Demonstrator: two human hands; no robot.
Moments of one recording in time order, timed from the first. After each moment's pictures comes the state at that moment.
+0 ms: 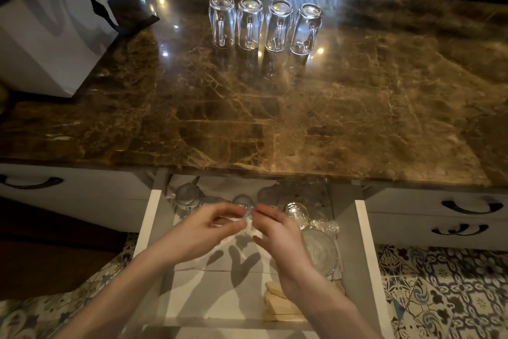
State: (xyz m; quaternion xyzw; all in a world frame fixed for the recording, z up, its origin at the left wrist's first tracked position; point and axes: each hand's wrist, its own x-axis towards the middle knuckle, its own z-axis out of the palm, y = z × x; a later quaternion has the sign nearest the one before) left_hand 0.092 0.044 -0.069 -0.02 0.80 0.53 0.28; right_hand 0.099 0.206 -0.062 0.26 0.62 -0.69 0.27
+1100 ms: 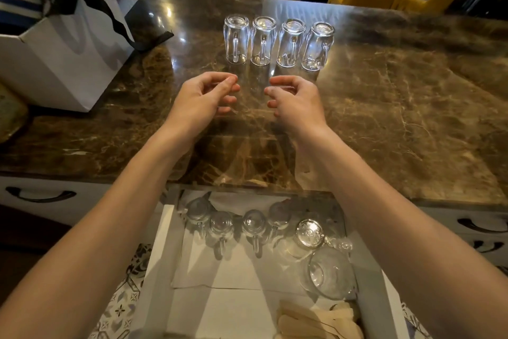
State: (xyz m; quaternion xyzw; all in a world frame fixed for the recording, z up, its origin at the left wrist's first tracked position) left_hand -0.049 0.012 0.020 -0.08 0.73 0.67 -0.06; right_hand -0.074 0.168 0.029 0.05 0.78 -0.63 0.03
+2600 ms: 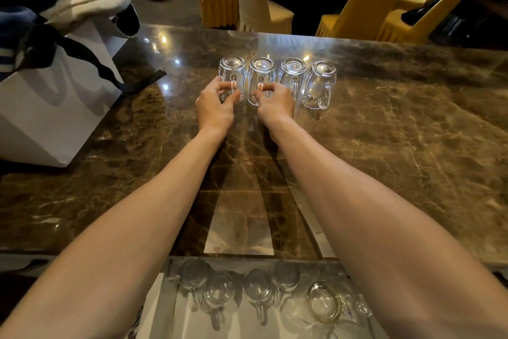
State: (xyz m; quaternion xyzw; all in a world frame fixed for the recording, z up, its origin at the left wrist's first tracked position) left_hand -0.192 0.018 -0.014 -0.11 0.82 0.53 -0.19; right_hand -0.204 0.119 0.010 0.10 0.84 -0.54 -0.02
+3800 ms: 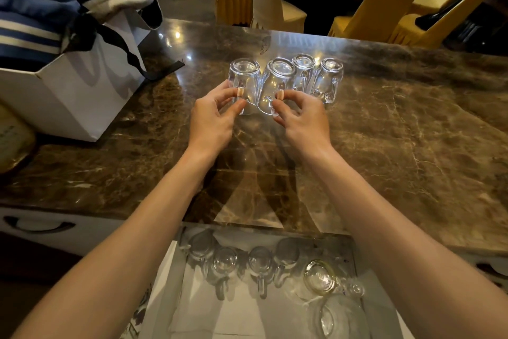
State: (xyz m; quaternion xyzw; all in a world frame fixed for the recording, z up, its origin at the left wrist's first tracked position) left_hand -0.107 0.014 0.012 -0.05 0.79 0.58 -0.19; right_hand -0.120 0.156 0.031 -0.03 0.79 -0.60 -0.04
